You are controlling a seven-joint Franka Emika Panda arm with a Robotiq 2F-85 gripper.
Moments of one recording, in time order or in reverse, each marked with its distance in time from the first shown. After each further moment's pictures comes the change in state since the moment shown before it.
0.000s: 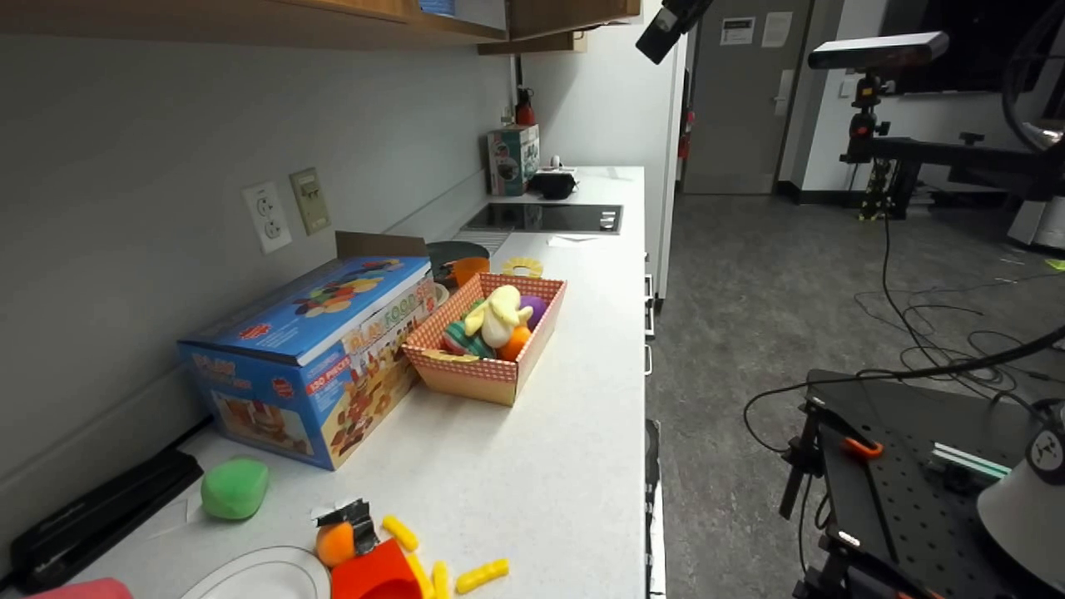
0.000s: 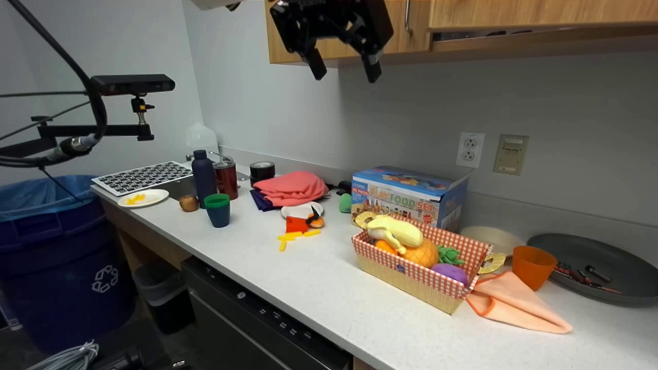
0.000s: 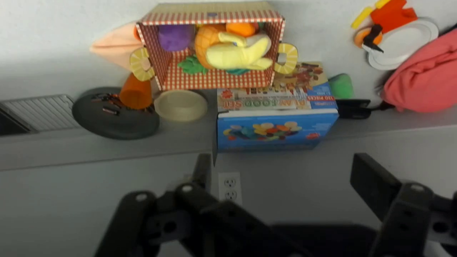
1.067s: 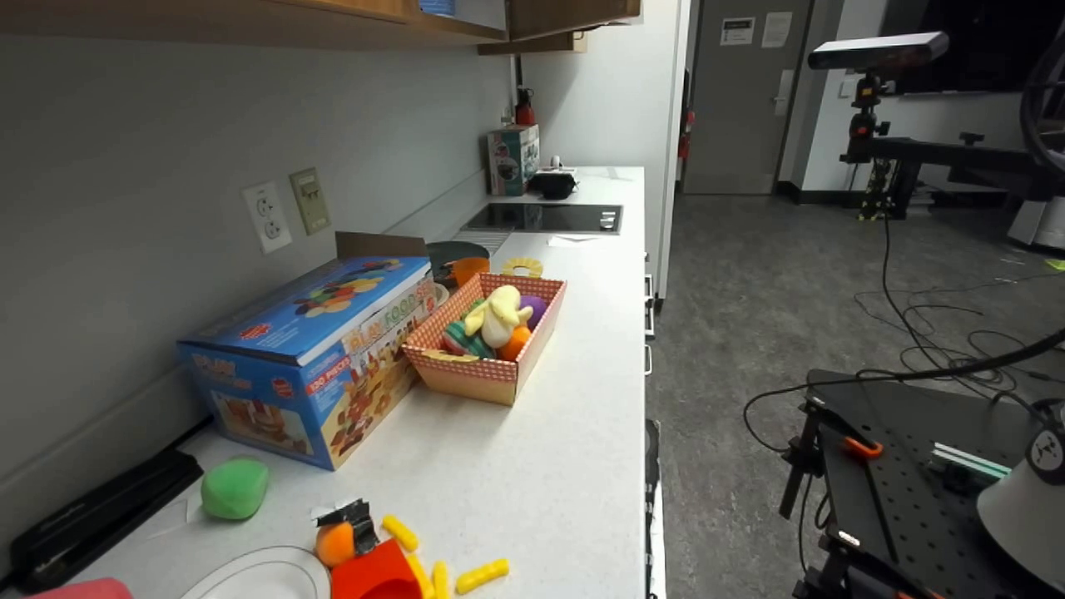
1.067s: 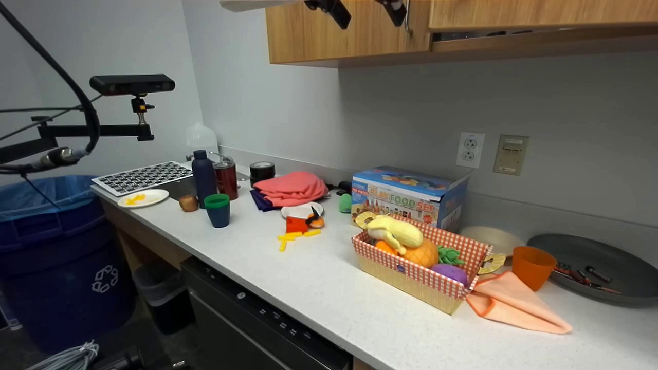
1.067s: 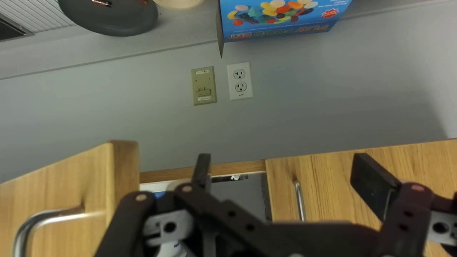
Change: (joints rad) arm 0.088 0.001 -0.036 -0.067 0.067 0.463 0.029
